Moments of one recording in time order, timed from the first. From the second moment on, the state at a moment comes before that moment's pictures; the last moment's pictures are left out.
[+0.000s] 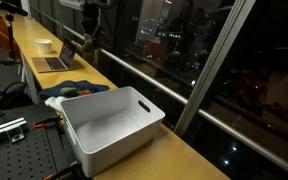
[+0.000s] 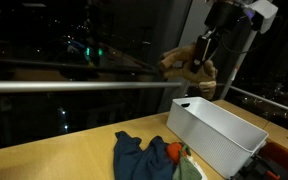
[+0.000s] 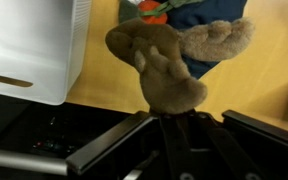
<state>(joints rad) 0.27 0.09 0.23 -1.90 -0.07 2.12 0.18</state>
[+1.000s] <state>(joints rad) 0.32 0.37 0.31 -1.93 0.17 2.25 0.08</state>
